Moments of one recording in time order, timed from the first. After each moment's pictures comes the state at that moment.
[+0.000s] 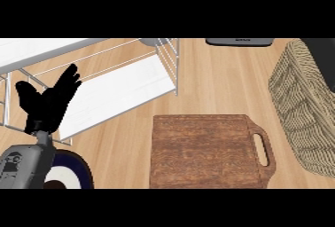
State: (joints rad) left arm -0.27 0.27 0.06 -1.44 0.09 0.00 0.27; right arm -1.49 -0.45 -0.09 -0.11 1.51 -0.73 1.27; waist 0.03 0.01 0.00
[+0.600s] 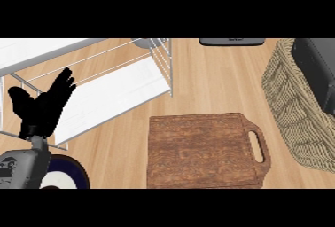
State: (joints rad) left arm -0.23 0.28 0.08 -1.45 0.09 0.00 0.25; right arm -1.31 -0.45 -0.13 -0.17 1.52 -0.82 1.26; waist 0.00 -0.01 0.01
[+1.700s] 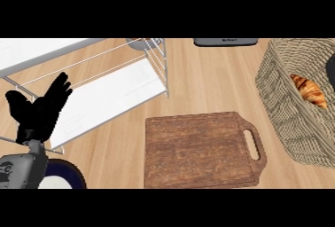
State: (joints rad) left arm -0.20 0.29 0.09 -1.45 0.09 0.01 0.25; right arm -1.06 -0.52 -0.33 -0.47 1.63 -1.03 1.28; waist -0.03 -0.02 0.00
